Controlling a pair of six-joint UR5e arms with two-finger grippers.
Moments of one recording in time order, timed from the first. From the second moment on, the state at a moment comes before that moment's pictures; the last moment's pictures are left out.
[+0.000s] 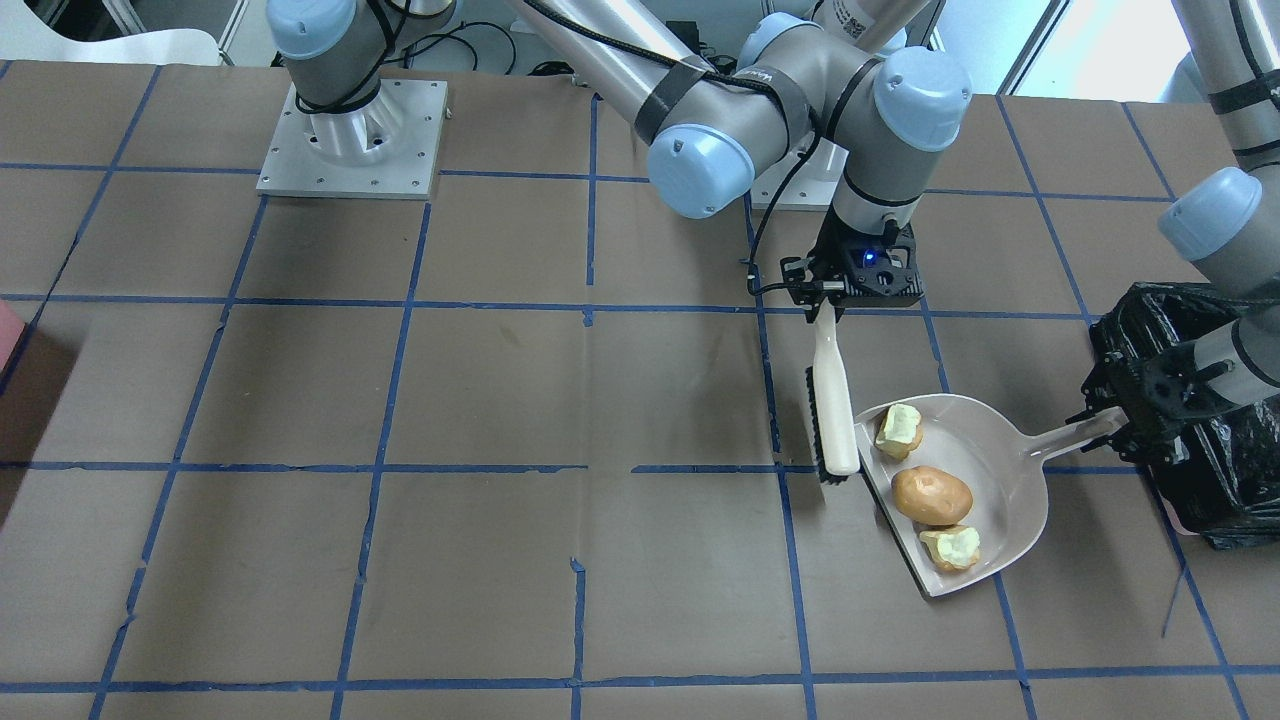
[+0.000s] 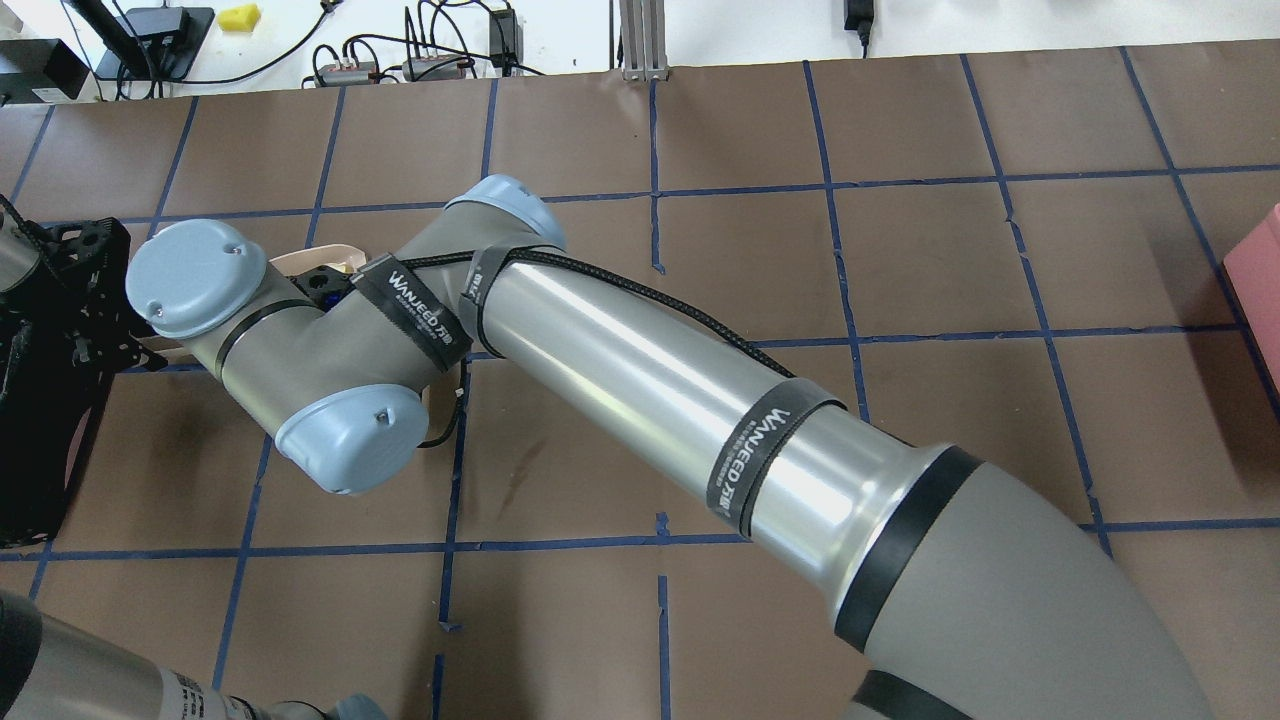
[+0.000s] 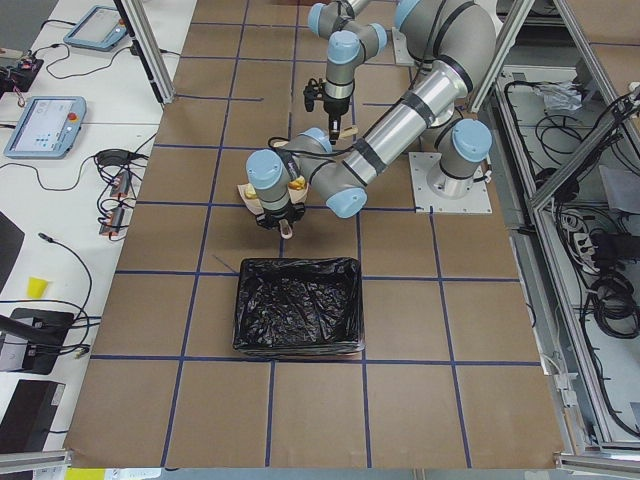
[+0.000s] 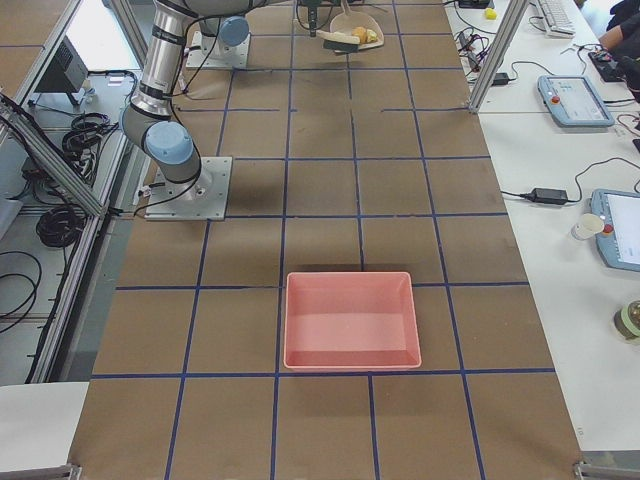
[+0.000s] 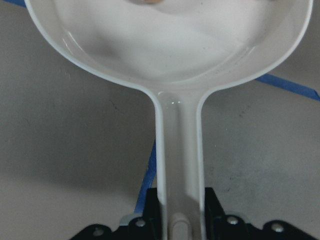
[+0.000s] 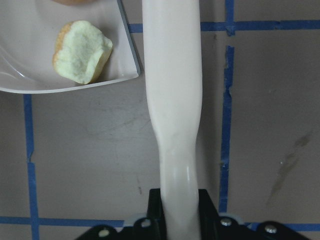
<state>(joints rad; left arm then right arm) -0.92 -1.97 -1.72 -1.19 1.47 1.92 2.39 -0.91 1.19 -1.87 -1.57 0.80</state>
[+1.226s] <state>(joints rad) -0.74 -1.88 -1.71 -1.34 1.08 1.91 2.25 -1.27 1.69 -1.96 -1.62 0.71</state>
